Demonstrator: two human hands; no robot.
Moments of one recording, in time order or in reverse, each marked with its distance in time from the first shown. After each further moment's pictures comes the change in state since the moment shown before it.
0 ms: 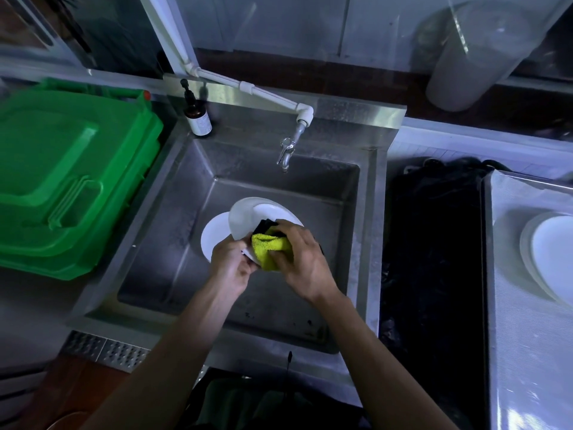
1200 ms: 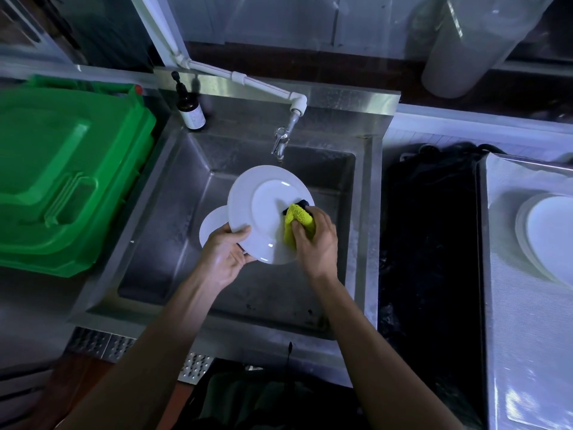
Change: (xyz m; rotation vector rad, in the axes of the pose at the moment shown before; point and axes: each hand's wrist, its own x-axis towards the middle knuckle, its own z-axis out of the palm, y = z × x) left_hand -0.007 0.011 -0.018 0.067 -0.299 0.010; right_hand 0.002 0.008 0.001 0.137 0.359 0.407
